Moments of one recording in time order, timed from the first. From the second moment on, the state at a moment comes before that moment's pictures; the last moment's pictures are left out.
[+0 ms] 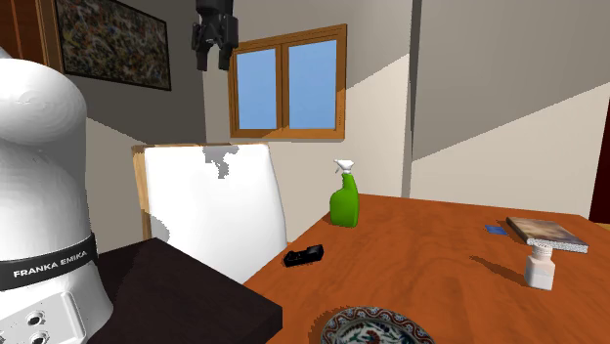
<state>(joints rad) 0.00 -0.76 -0.06 -2.31 0.10 1.53 0.02</state>
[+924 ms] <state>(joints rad) -0.10 -0.54 -0.03 -2.51 0.11 1.95 0.24</state>
